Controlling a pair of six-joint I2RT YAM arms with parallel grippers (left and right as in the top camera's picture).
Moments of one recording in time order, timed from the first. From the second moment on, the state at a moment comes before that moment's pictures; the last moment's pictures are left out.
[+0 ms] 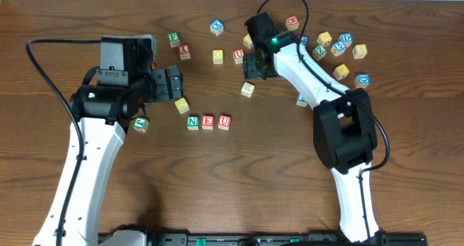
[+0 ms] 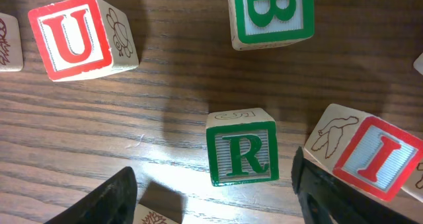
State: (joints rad) left arm -0.10 1.36 1.26 -0.81 0.13 -0.20; right arm 0.44 2.32 1.91 -0.82 0.07 0.36
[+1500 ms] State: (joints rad) left arm -0.10 1.36 1.26 -0.81 0.13 -0.20; right arm 0.44 2.34 1.91 -0.81 0.11 0.36
